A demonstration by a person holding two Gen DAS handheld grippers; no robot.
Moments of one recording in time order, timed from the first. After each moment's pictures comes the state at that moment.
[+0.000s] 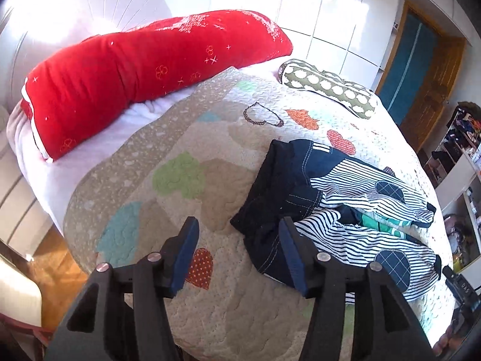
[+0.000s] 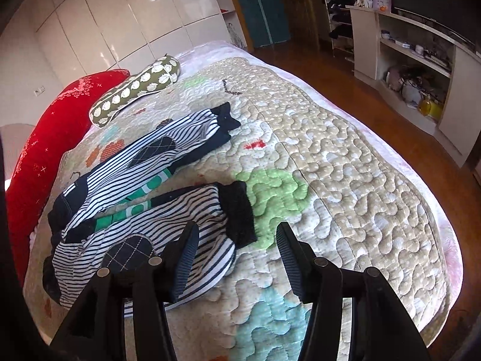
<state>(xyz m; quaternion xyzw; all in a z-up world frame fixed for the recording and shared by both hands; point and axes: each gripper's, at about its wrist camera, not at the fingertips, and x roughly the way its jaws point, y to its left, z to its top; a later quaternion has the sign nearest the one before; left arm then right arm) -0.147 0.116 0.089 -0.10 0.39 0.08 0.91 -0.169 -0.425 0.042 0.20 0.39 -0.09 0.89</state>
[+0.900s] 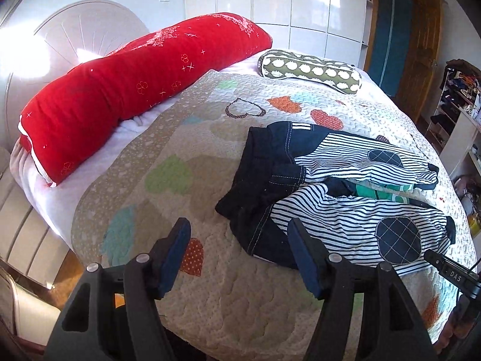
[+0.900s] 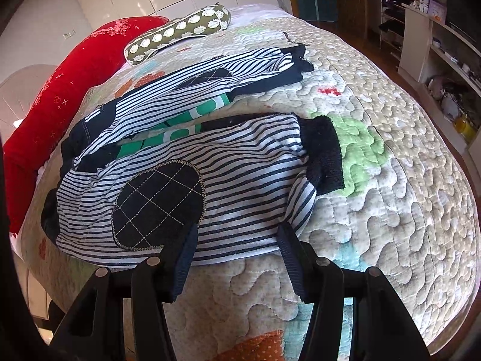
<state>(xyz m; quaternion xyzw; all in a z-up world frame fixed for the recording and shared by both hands) -0.158 0.077 0.083 -0.03 0.40 0.07 0.91 -0.145 -0.359 0.002 0.14 0.47 0.00 0.87</state>
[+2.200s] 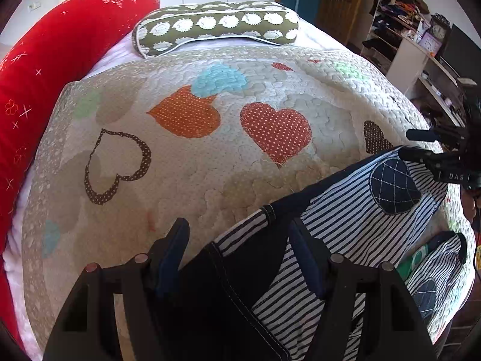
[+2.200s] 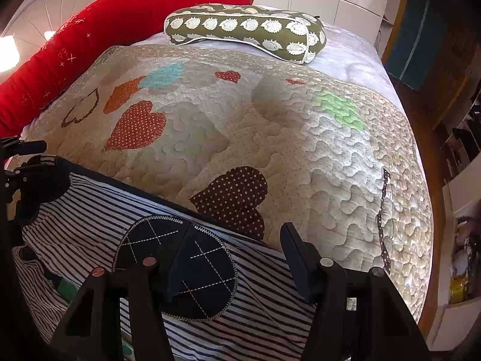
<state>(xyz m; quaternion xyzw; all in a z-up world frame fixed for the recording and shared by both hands) 0.124 0.014 0.026 0.08 0.50 -0.16 0.84 0.139 -0.342 0.026 -0.08 0.49 0.14 0.85</state>
